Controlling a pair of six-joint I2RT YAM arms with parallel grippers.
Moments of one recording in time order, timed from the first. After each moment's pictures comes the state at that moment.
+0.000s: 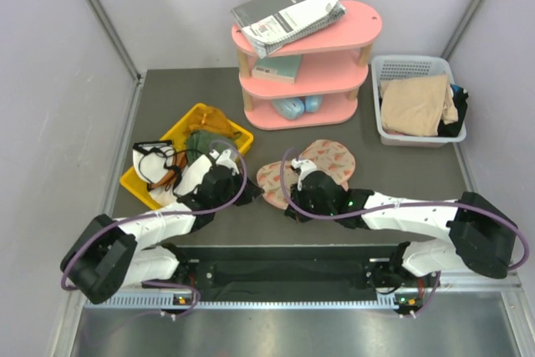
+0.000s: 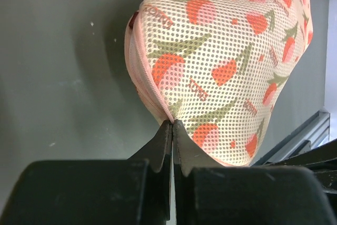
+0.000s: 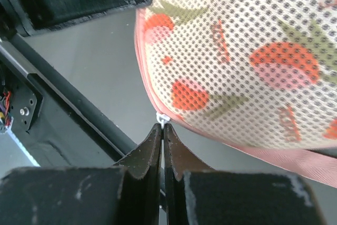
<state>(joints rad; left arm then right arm) -0.64 1.19 0.36 0.29 0.09 -0.86 1.03 1.30 0.63 -0.02 -0.01 0.63</state>
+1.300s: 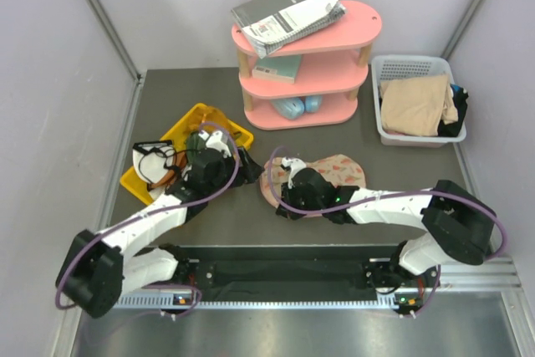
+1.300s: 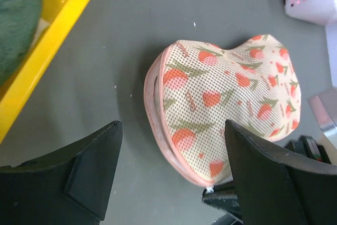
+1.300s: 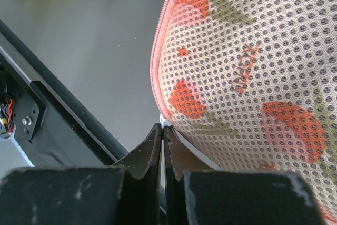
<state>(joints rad) -0.54 1.13 0.52 0.12 0.07 -0.70 1.02 1.45 0.67 0.08 -0.06 0.63</state>
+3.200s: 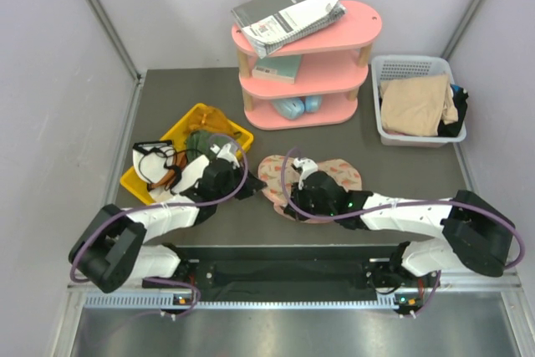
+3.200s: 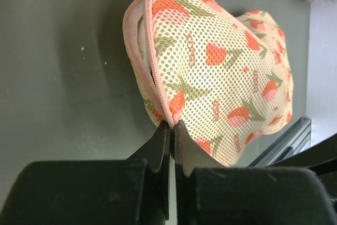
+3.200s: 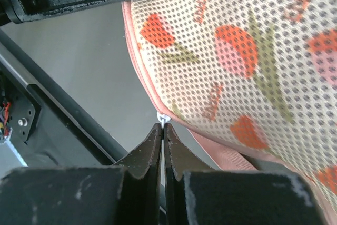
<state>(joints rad) -0.59 1.26 0.40 0.35 0.15 -0.88 1.01 1.33 0.58 0.08 0.00 0.63</state>
